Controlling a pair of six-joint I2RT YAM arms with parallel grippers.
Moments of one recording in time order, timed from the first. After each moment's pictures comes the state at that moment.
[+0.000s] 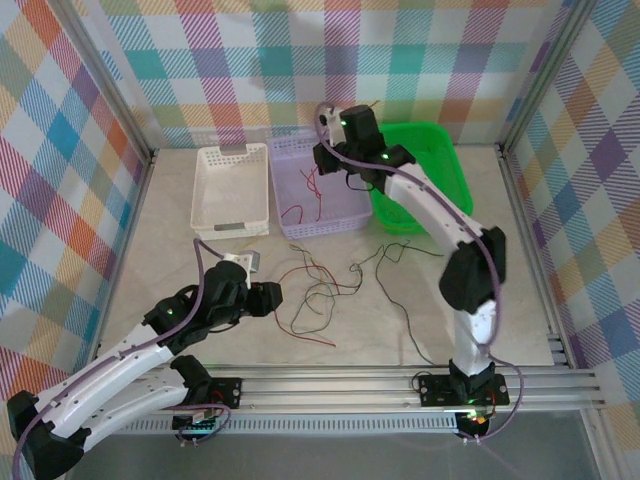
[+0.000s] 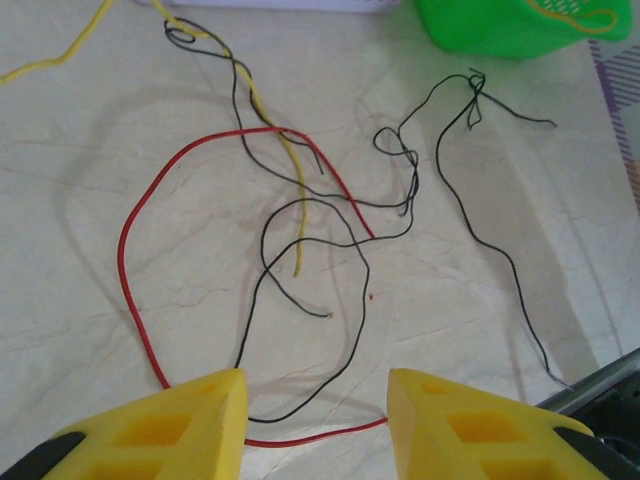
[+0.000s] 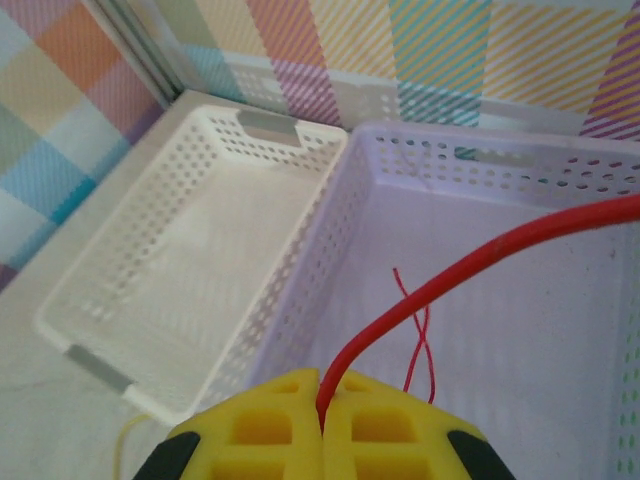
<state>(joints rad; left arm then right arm) -0.78 0.73 0.64 -0.62 -0.03 -0.75 0.57 2.04 2.04 -0.55 -0.15 0.18</state>
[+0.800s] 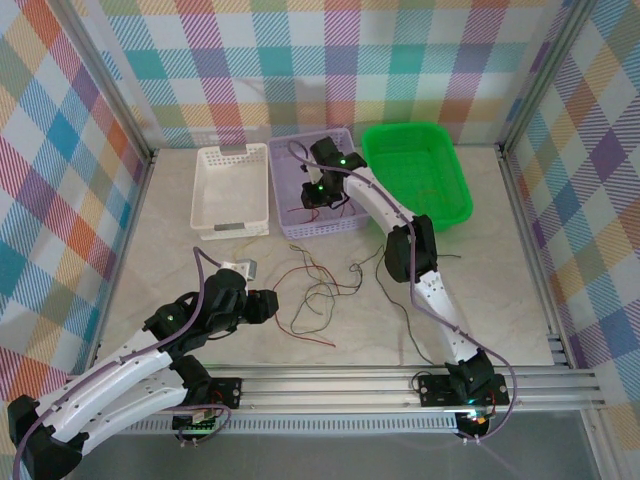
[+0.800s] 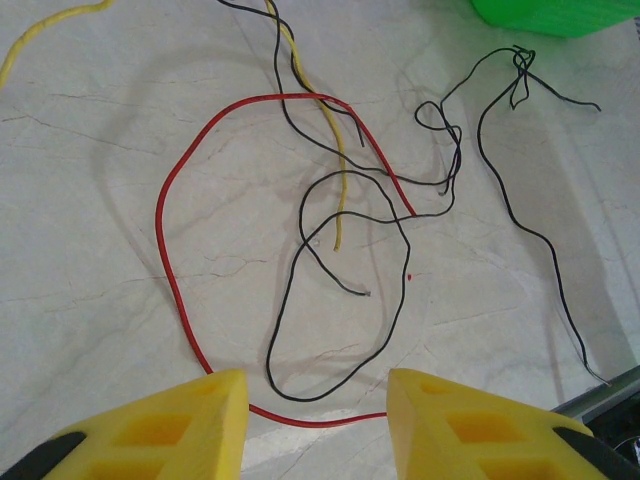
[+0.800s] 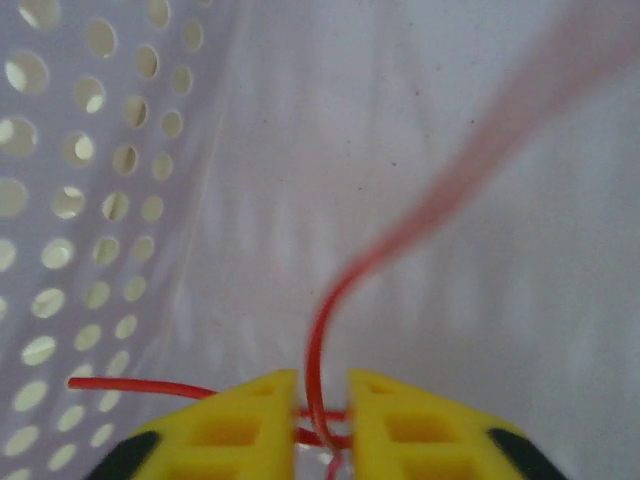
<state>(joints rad) -0.78 0.69 0.58 -0.63 -0.04 -0.76 0.56 2.67 2.62 -1.04 -0.27 0.17</state>
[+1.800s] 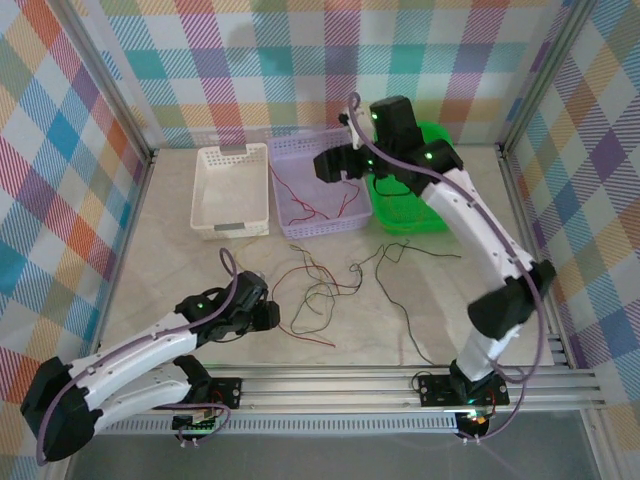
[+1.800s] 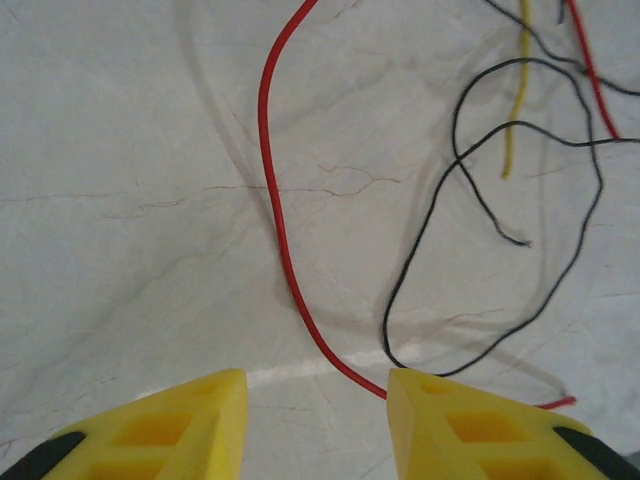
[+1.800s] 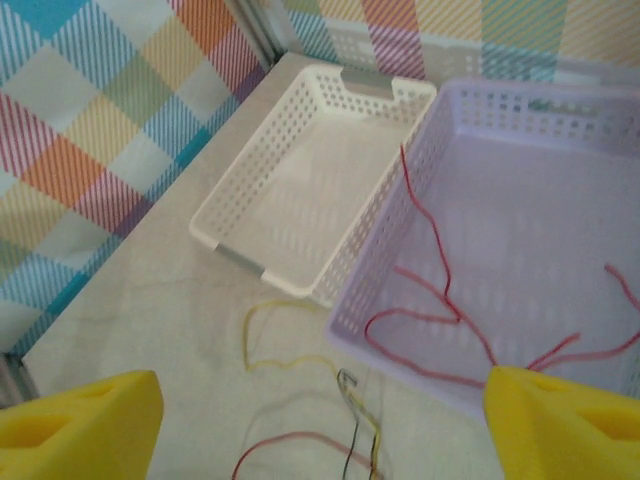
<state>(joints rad) -0.78 0.95 0.53 -0.63 -0.05 -0.81 0.56 1.67 1.89 -0.81 -0.32 0.19</state>
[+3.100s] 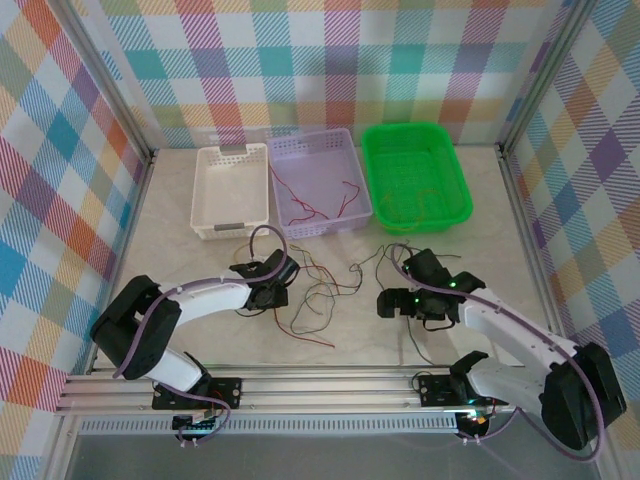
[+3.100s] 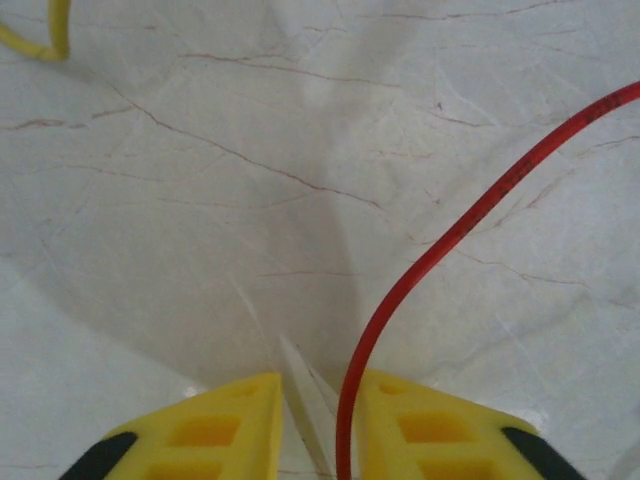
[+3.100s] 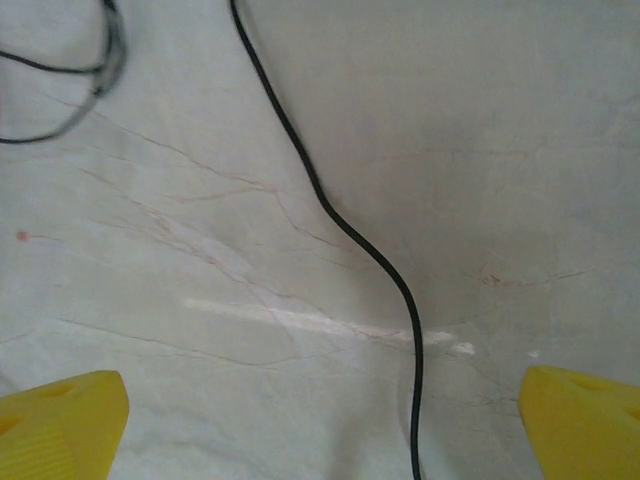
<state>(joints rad) -0.70 1.51 0.72 -0.48 -0.26 -0.76 0.56 1.07 0.59 -0.74 -0.10 0.53</state>
